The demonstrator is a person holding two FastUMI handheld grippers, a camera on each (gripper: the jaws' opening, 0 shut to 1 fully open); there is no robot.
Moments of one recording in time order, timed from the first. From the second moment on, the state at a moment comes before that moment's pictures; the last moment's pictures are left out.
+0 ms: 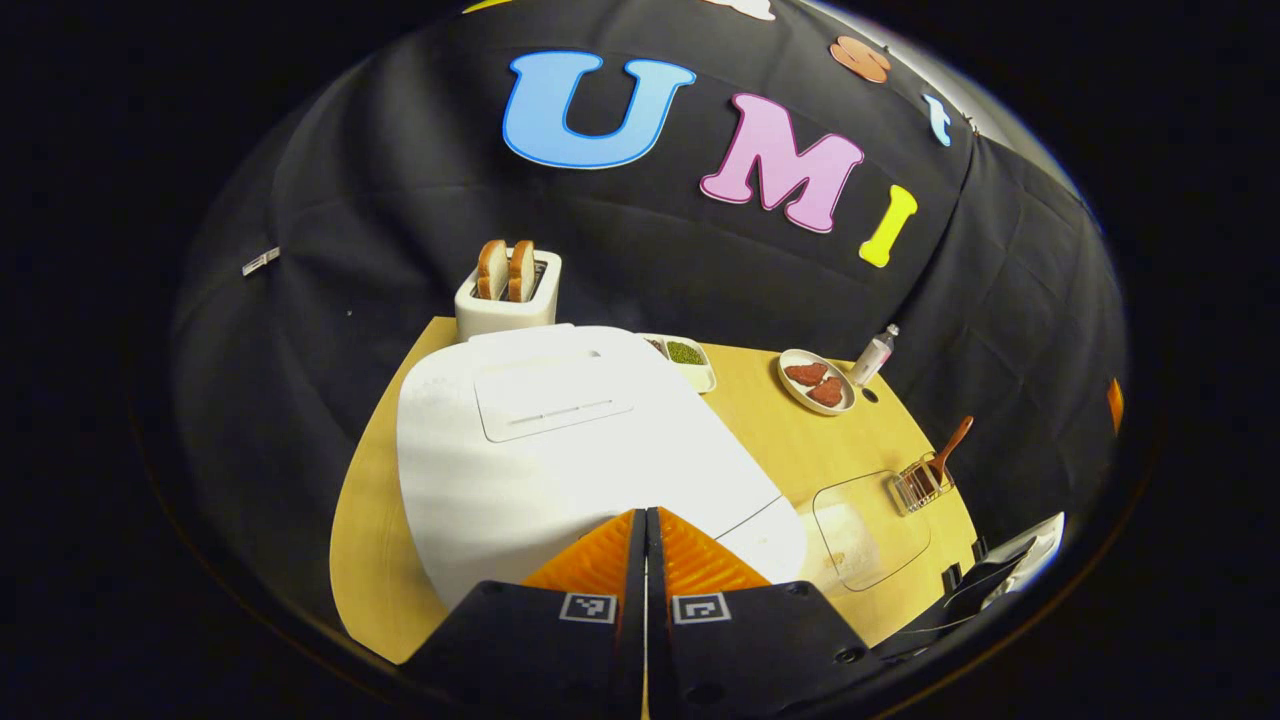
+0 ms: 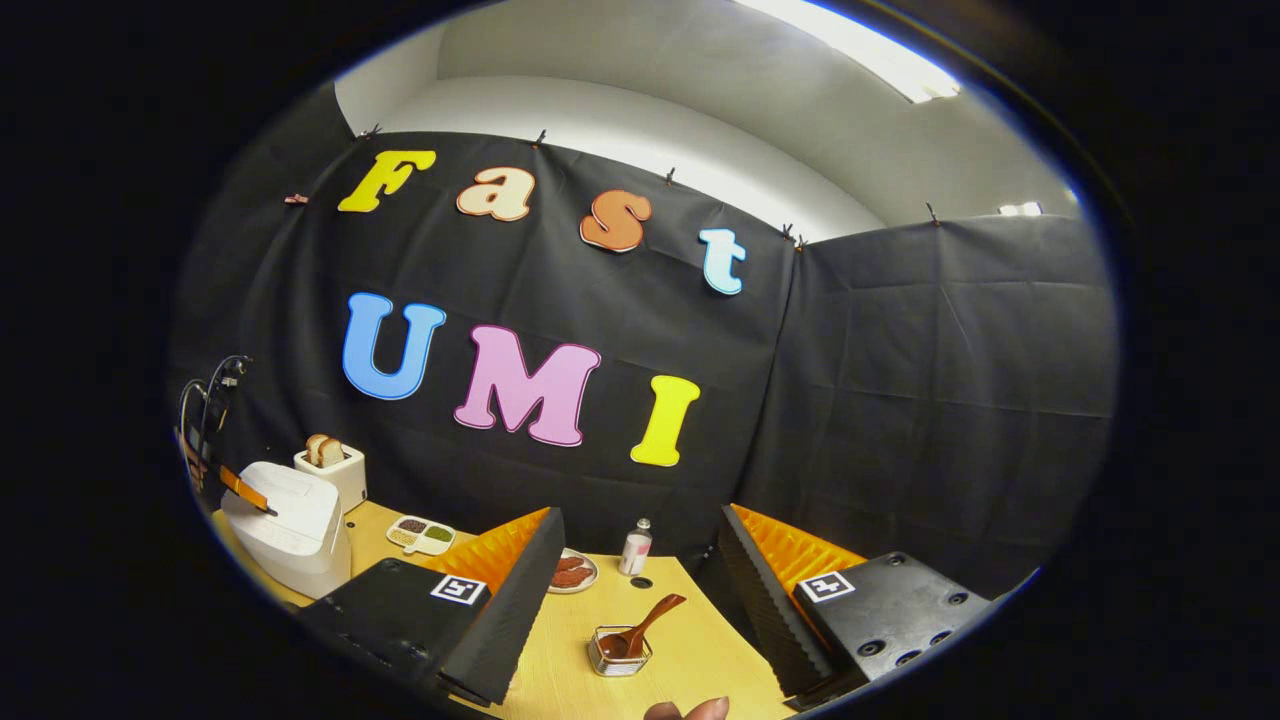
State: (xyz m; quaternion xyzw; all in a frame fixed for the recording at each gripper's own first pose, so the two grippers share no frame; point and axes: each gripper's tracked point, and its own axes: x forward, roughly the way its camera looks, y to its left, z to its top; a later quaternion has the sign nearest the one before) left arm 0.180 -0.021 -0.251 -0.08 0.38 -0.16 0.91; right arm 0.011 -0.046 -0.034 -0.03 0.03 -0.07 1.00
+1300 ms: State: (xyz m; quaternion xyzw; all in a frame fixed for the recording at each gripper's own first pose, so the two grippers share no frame) left arm 0.154 0.015 -0.048 -0.04 0.00 -0.03 1.00; right arm -0.018 -0.092 -0.062 0.00 0.06 -0.08 0.99
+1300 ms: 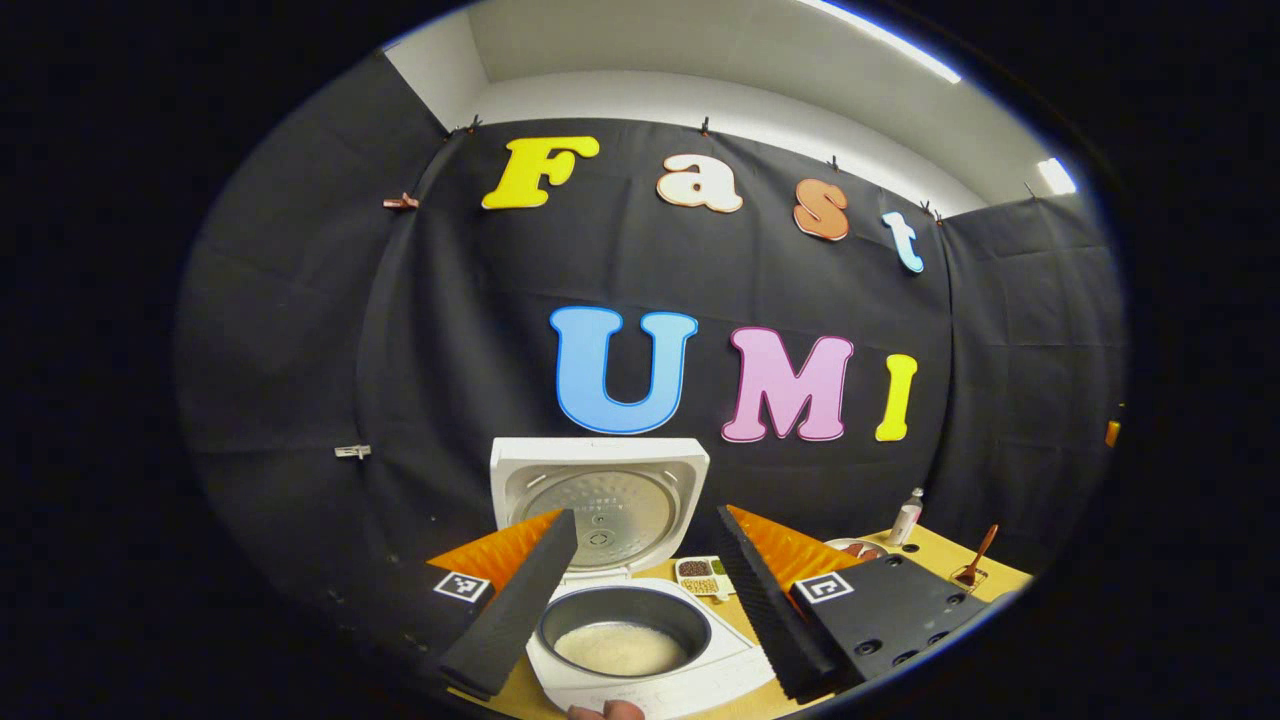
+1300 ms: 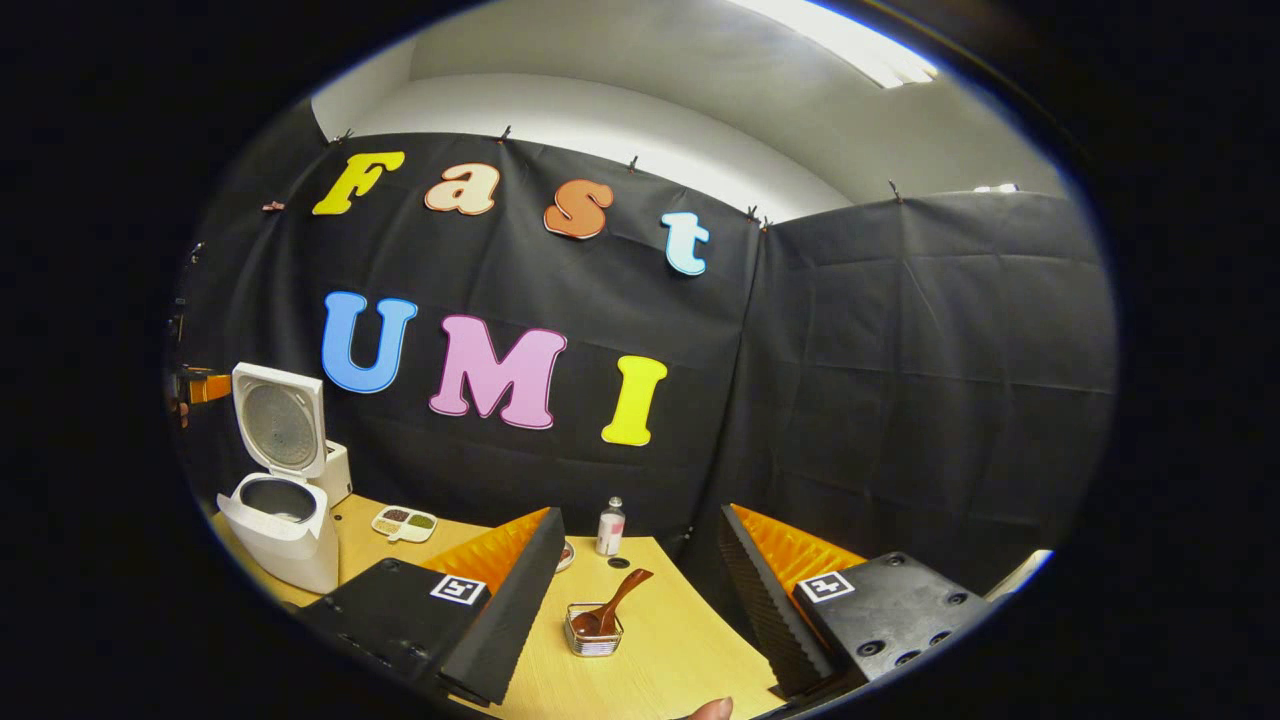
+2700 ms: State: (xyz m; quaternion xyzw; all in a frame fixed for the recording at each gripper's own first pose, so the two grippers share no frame) left arm -0.001 -0.141 -0.080 -0.07 0.10 0.12 0.99; right arm 0.162 -0.075 -0.429 0.28 0.38 0.19 0.86
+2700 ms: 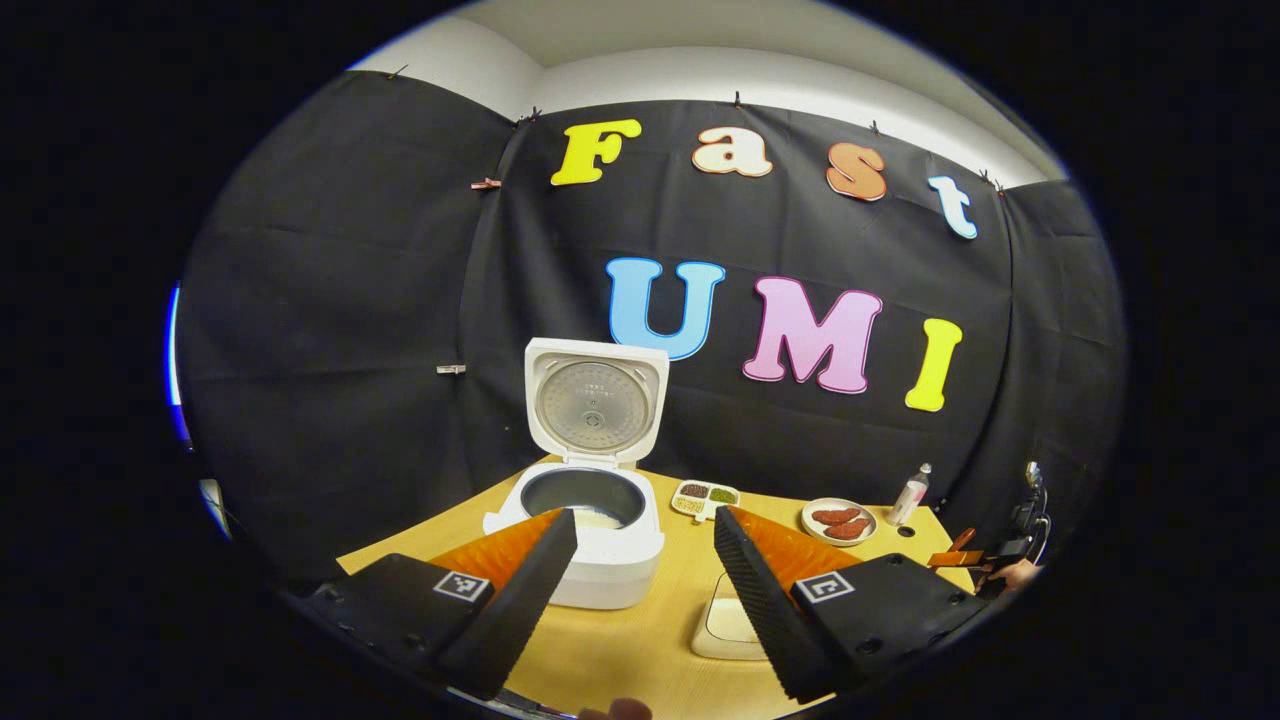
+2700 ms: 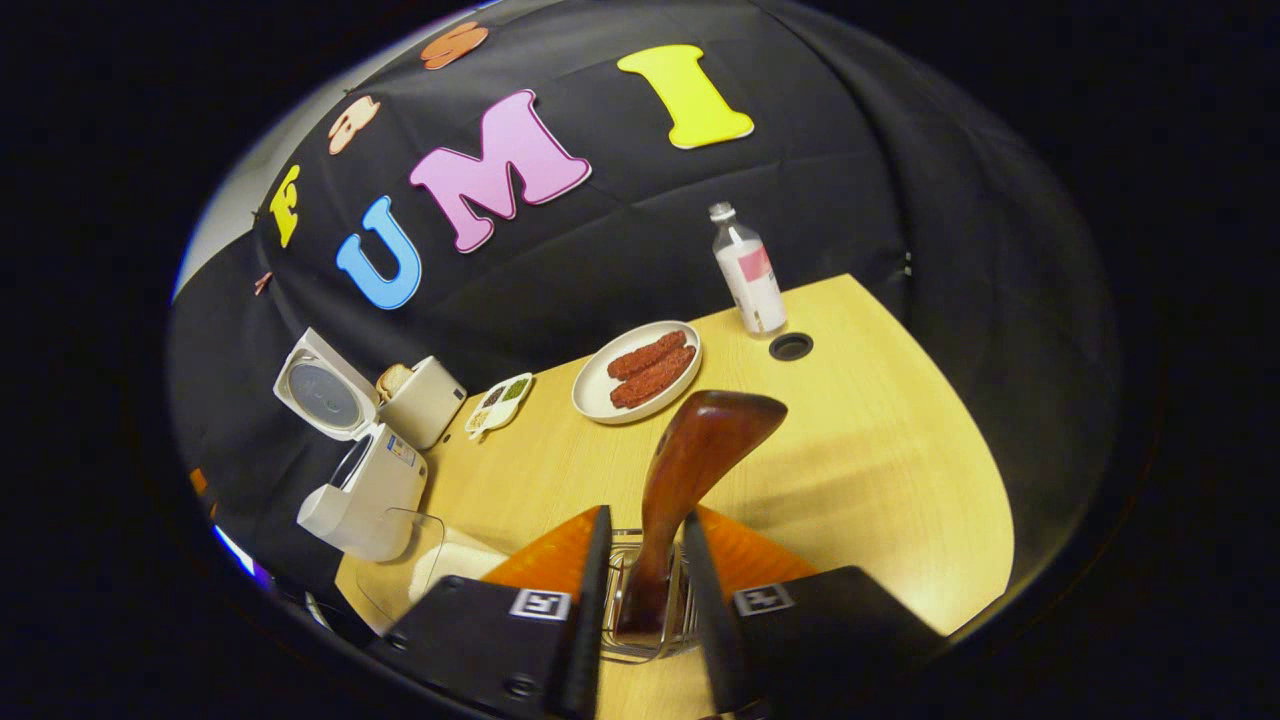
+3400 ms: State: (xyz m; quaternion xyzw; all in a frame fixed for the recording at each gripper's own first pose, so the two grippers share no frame) left arm -0.026 -0.078 -0.079 -0.06 0.10 0.10 0.99; right arm 0.157 -0.076 -0.306 0.23 0.24 0.17 0.93
